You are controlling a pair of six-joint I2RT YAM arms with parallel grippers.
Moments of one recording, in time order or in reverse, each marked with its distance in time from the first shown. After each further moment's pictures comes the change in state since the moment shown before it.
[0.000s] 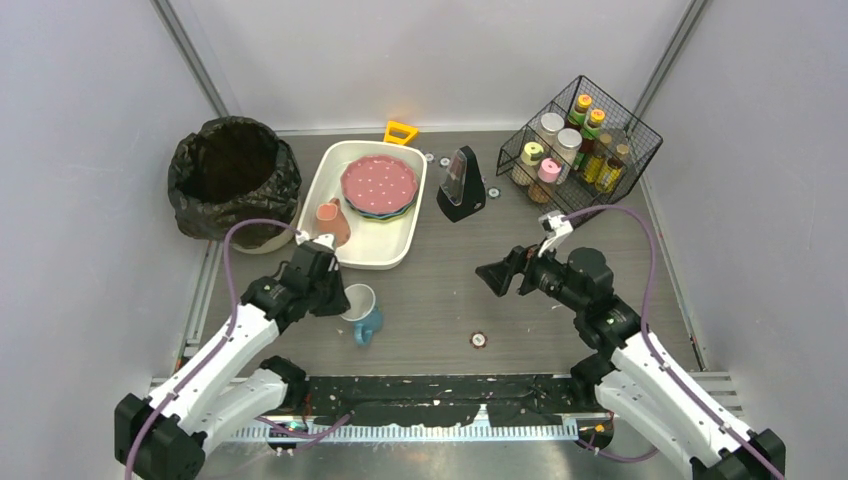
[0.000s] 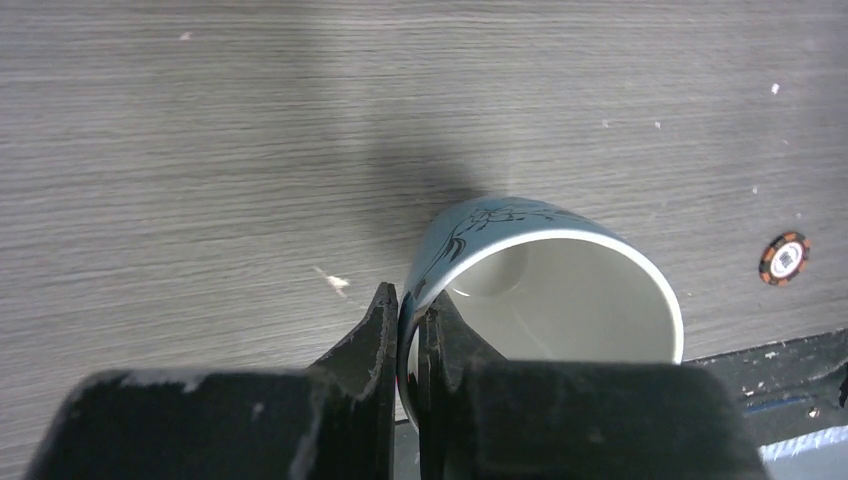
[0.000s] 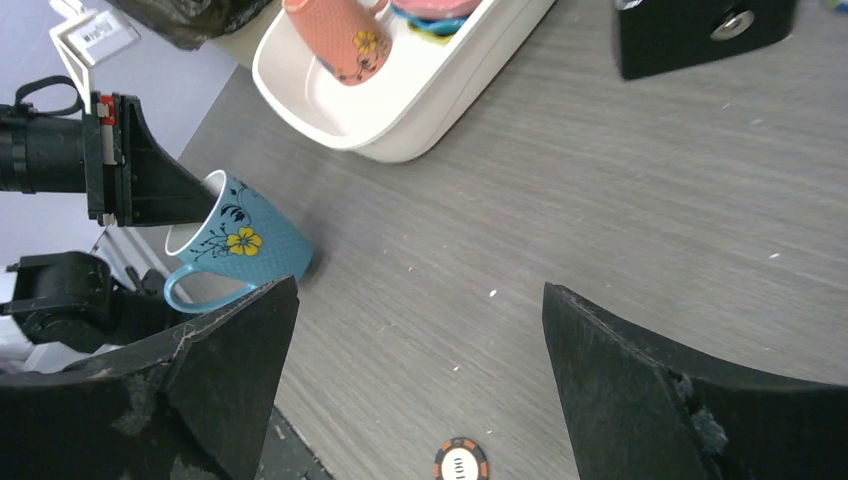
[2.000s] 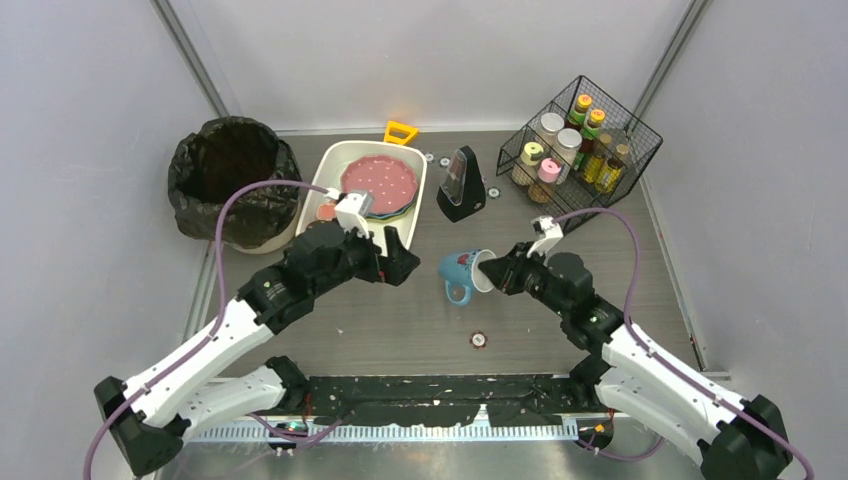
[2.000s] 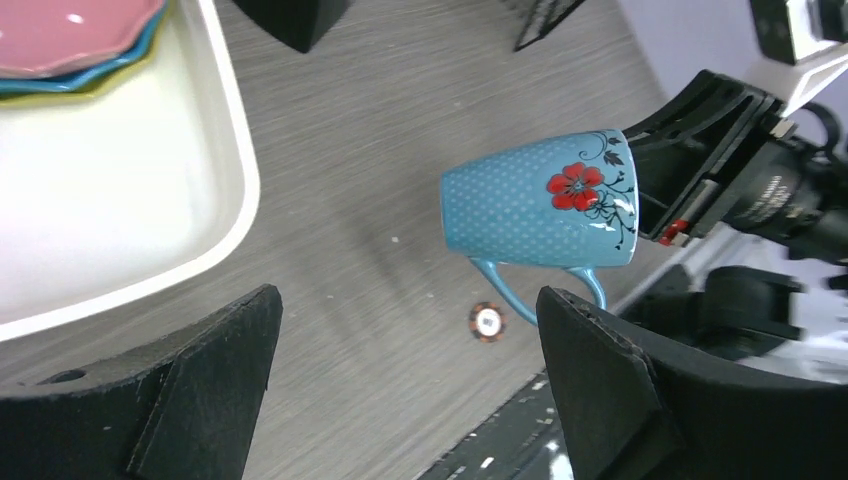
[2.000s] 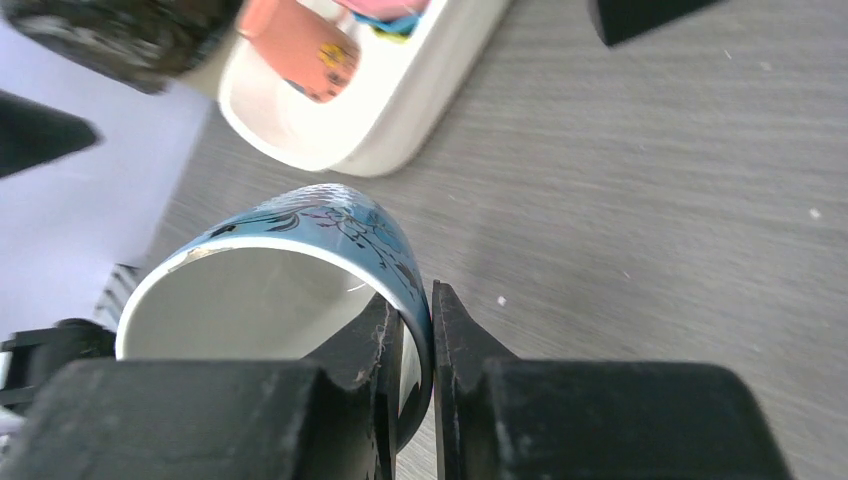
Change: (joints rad) left arm -0.367 0.050 0.266 0.347 -0.055 0.026; right arm 0.163 0.156 -0.020 0.085 0.250 0.159
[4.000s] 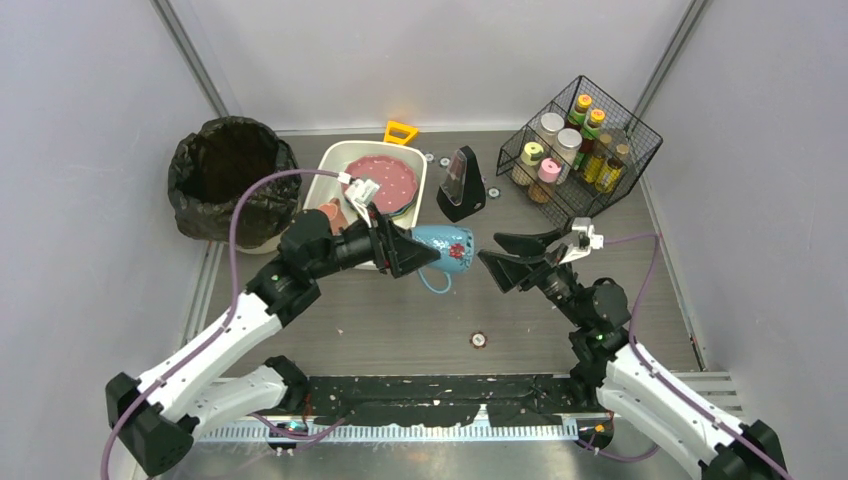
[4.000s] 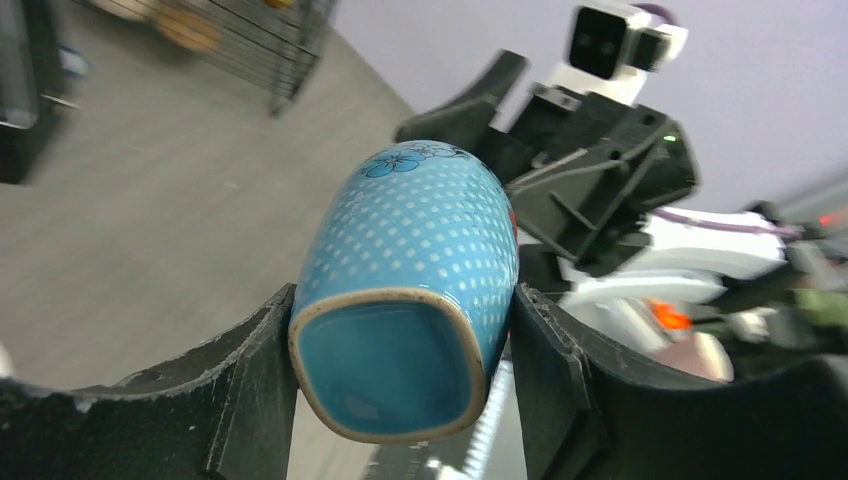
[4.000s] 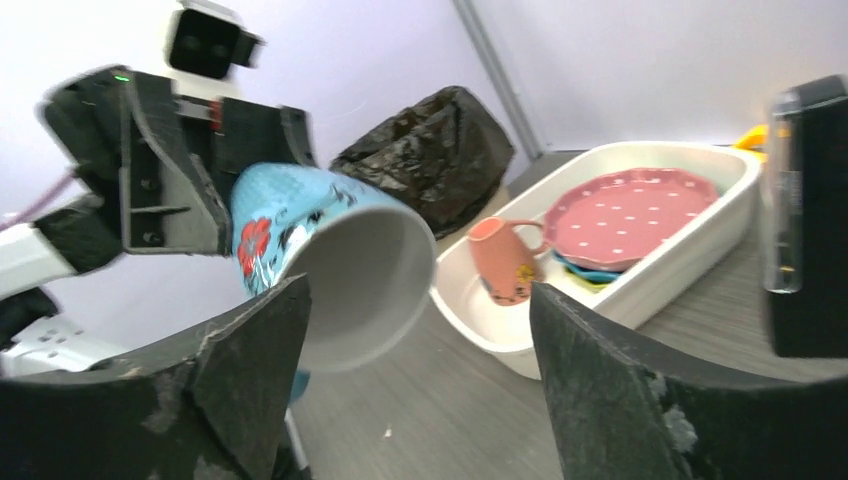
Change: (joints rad) left arm 0.123 0.040 -0.107 0.526 0.574 -0.178; right arm -0.066 -0.152 -0.195 0.760 -0.208 0.058
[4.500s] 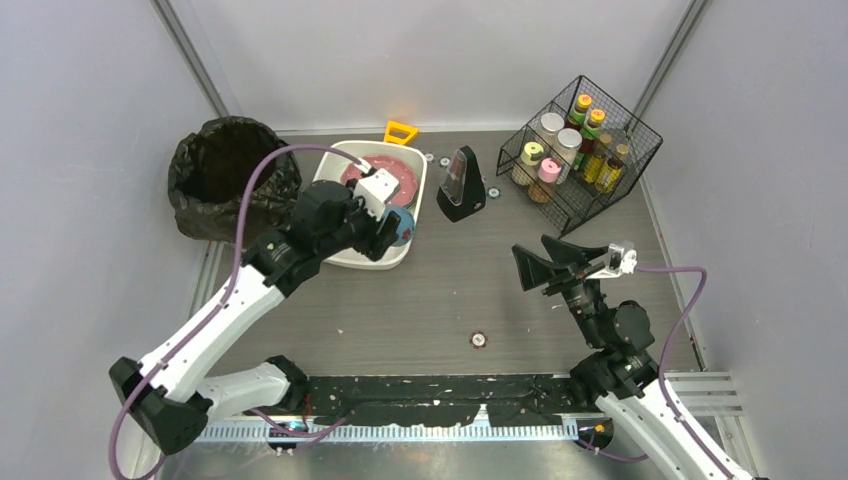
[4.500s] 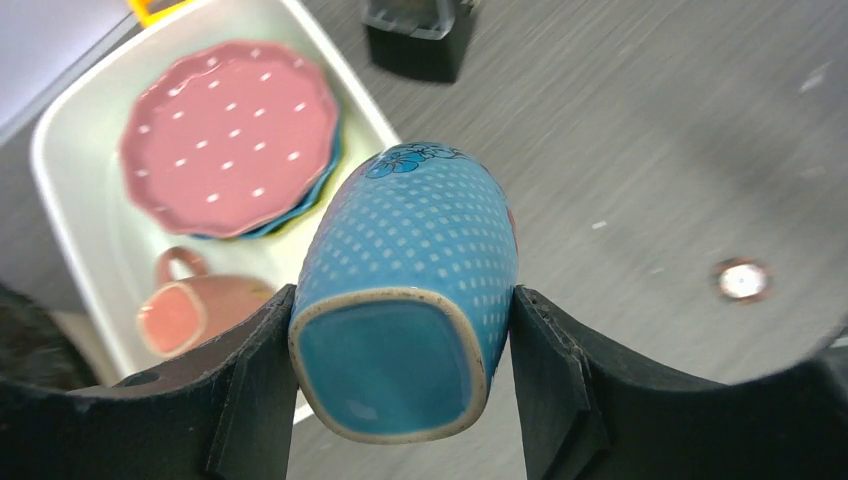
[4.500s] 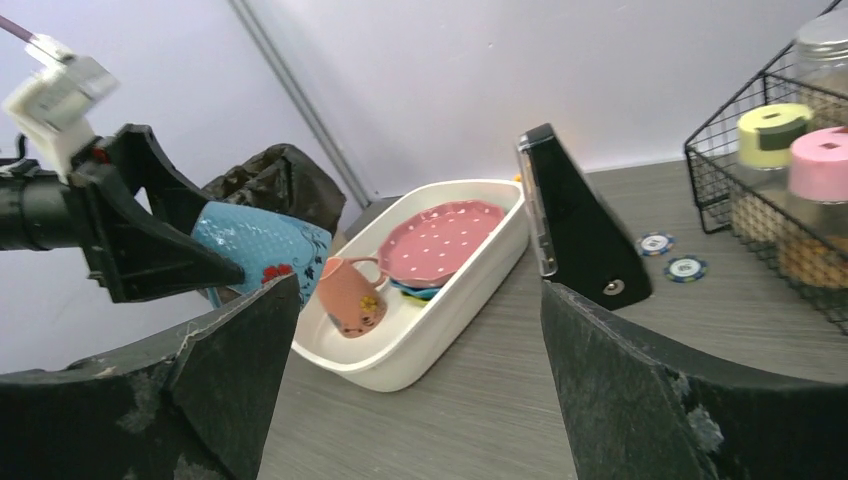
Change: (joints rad) left arm 0.029 0.100 0.327 -0.639 -0.458 0.764; right arm 0.000 -0.414 0.007 -0.499 0.349 -0.187
